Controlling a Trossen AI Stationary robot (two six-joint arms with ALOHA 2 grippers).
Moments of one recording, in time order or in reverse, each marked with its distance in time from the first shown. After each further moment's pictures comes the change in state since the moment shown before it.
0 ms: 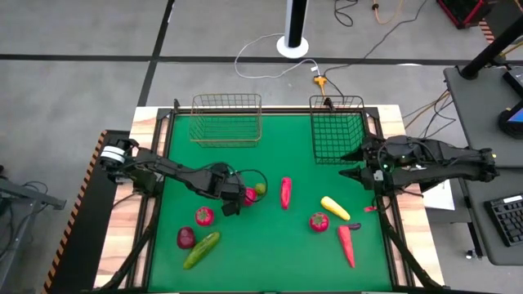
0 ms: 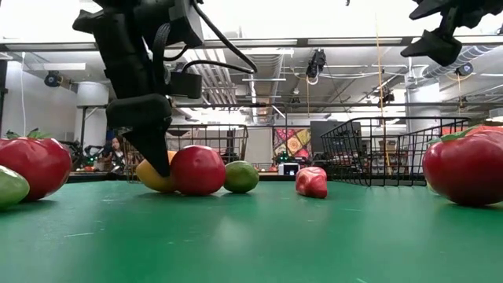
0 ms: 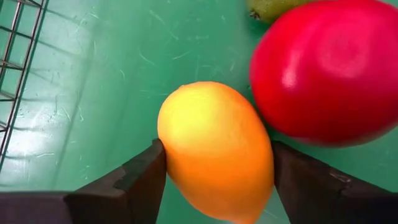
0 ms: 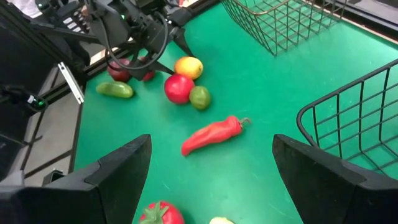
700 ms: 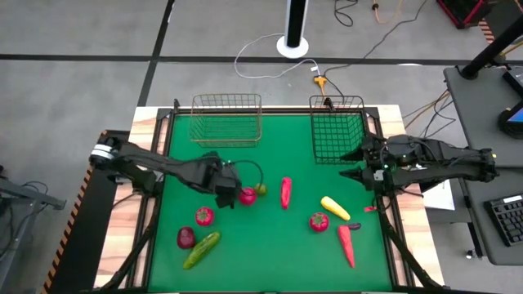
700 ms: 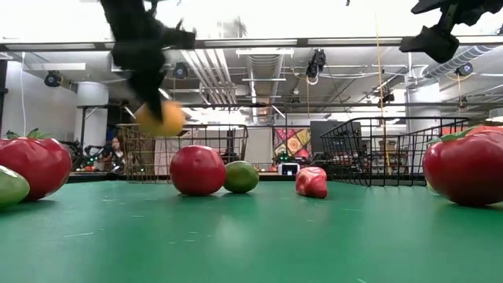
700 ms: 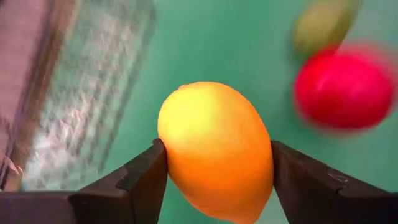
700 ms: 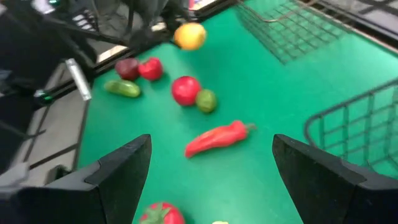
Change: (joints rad) left arm -0.011 -0.131 0.221 -0.370 -0.140 -0.030; right arm 0.001 -0.014 0.002 0.025 -0.038 -0.052
